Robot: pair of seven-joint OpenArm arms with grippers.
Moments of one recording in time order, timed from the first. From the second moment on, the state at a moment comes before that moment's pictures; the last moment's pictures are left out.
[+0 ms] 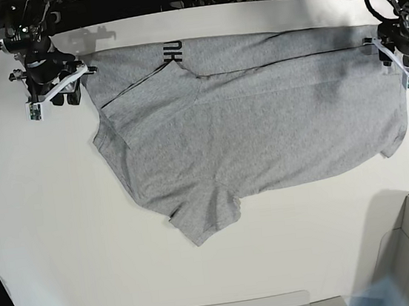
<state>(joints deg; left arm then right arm) 19.7 -24.8 -34.0 100.4 -13.0 -26.9 60.5 -25.1 0.8 24.0 119.4 16.6 14.7 -54.1</state>
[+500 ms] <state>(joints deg) 8.5 -21.3 -33.7 102.7 -13.0 -27.0 67.6 9.3 4.5 6.1 91.9 15.0 19.2 -54.2</state>
